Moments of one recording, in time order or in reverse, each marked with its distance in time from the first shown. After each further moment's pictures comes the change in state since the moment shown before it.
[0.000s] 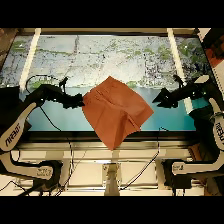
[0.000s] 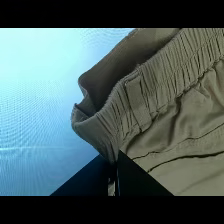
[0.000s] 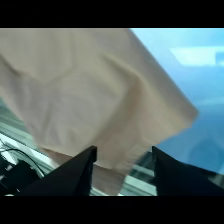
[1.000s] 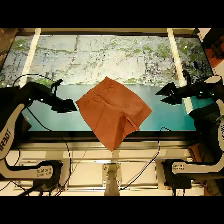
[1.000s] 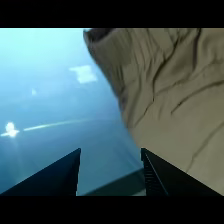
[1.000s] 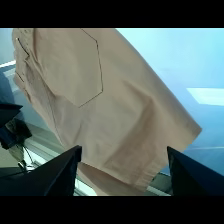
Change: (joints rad) left arm 0.107 0.090 0.000 0.161 0.225 0.109; right arm -0.090 0.055 0.001 0.161 -0.044 -0.093
